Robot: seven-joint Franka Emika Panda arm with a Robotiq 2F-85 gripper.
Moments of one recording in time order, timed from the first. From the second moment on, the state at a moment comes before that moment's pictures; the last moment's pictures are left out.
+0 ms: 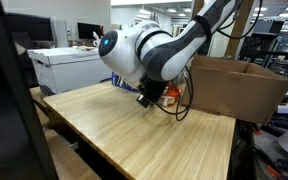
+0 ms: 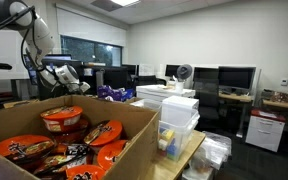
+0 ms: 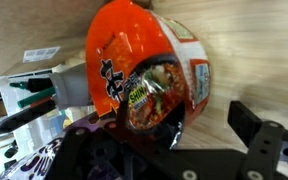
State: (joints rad) arm 0.38 0.64 0.12 -1.75 -0.76 1.73 1.06
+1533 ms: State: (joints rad) arm 0.37 0.62 0.09 -1.76 -0.63 1.73 1.06
